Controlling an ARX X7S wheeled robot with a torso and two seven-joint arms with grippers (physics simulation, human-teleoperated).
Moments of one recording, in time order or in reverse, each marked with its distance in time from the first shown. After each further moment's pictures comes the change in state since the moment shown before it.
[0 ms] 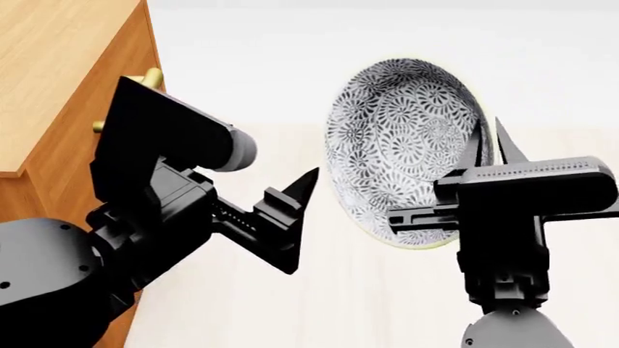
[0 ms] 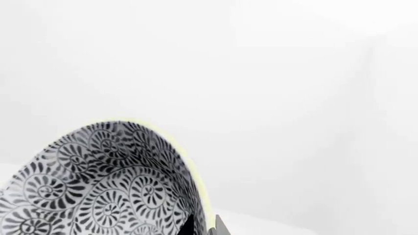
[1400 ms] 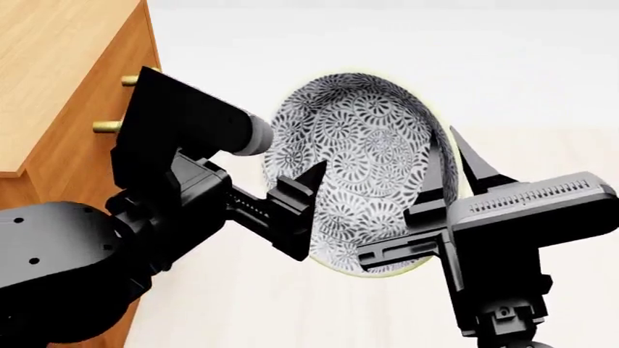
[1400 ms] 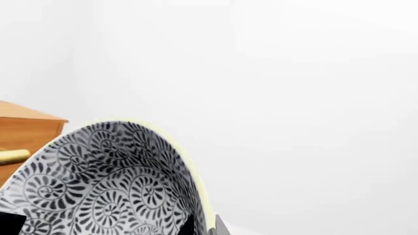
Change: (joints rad) left arm -0.046 0.006 0.065 -0.111 0.006 0.066 0.002; right arm -0.076 0.095 0.003 -0.184 0.073 -0.077 -0.115
